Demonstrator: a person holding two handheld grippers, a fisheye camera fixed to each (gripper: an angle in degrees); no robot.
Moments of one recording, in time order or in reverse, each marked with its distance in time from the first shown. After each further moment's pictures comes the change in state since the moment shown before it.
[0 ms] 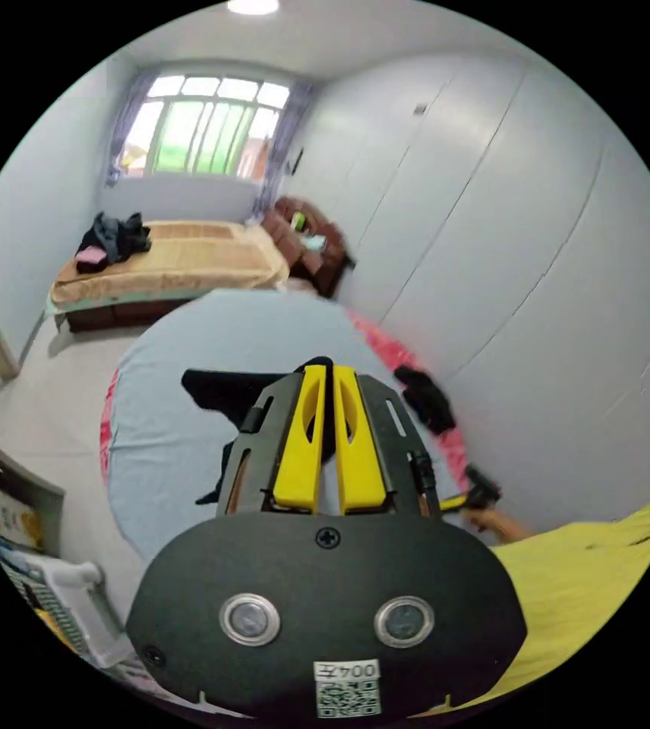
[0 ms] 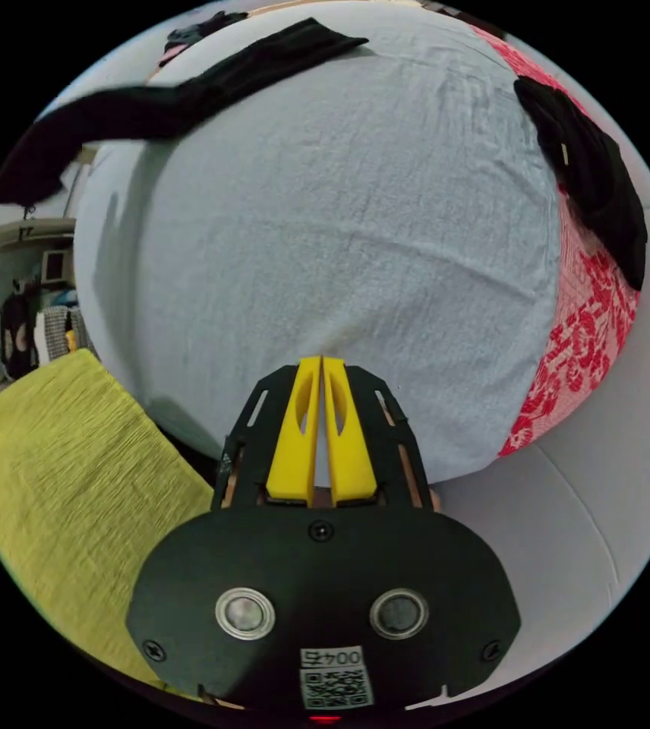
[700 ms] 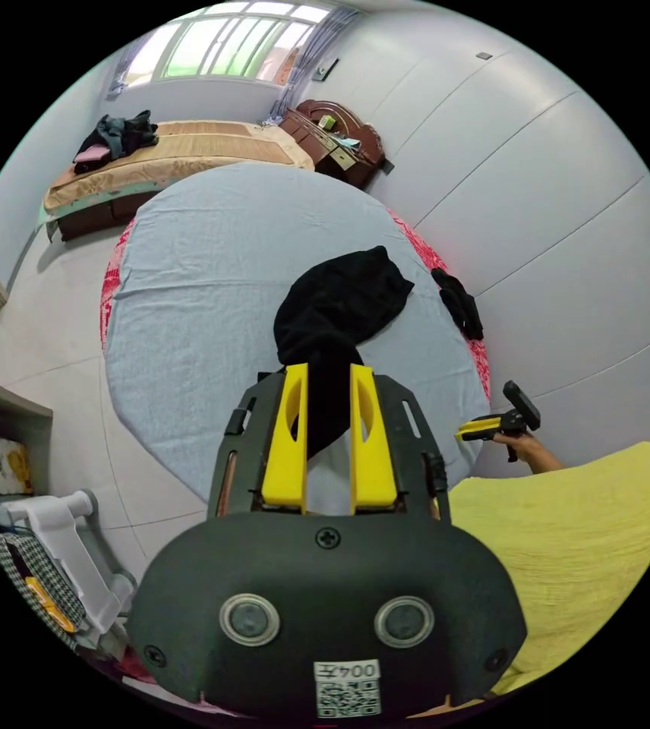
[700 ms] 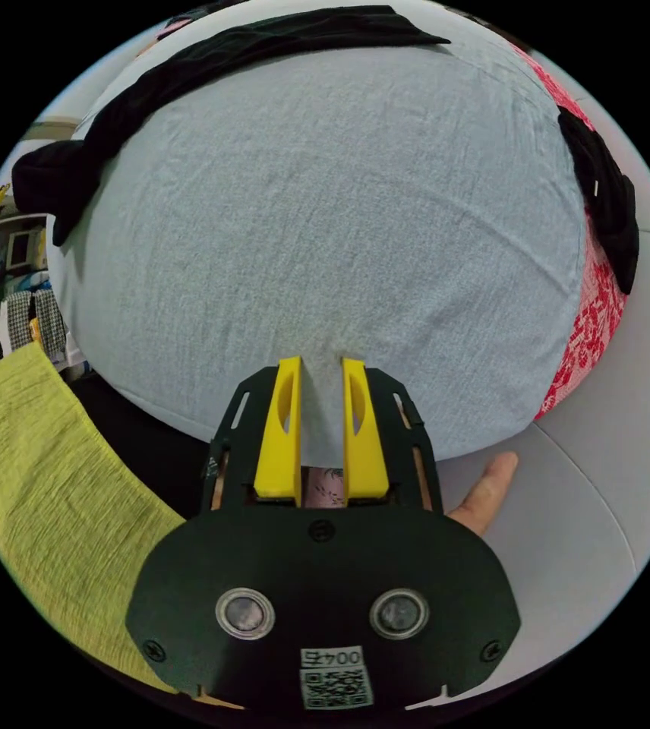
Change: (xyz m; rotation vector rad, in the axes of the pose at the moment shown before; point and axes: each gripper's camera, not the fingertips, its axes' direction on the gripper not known) left arm -0.066 0.111 0.017 -0.272 0.085 -0.093; right arm -0.080 0.007 0.072 -0.082 0.174 0.009
